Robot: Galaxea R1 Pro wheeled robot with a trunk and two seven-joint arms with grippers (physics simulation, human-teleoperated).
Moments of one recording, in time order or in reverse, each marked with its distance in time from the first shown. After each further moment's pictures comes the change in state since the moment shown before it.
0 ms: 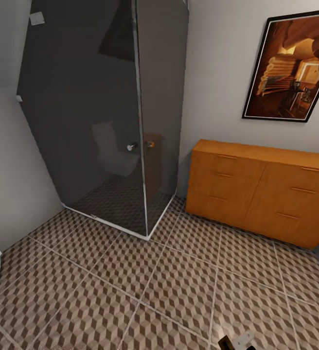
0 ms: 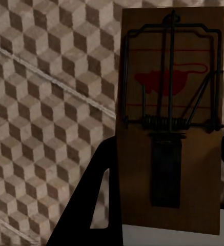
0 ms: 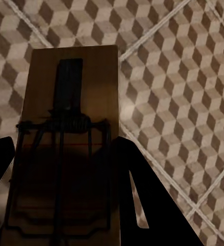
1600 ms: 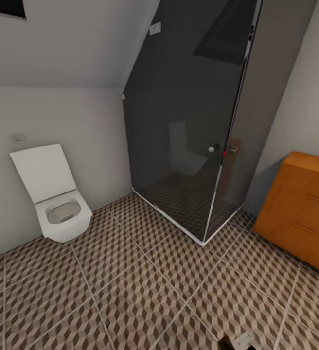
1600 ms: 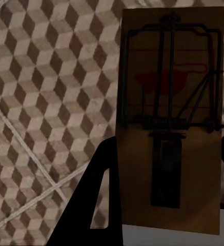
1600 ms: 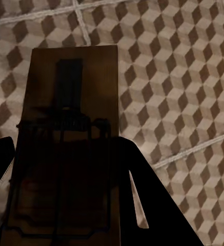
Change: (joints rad) left arm 0.000 0.000 0.000 0.000 0.000 0.000 0.000; right arm 0.000 0.000 0.000 0.001 0.000 -0.001 0.000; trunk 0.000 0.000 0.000
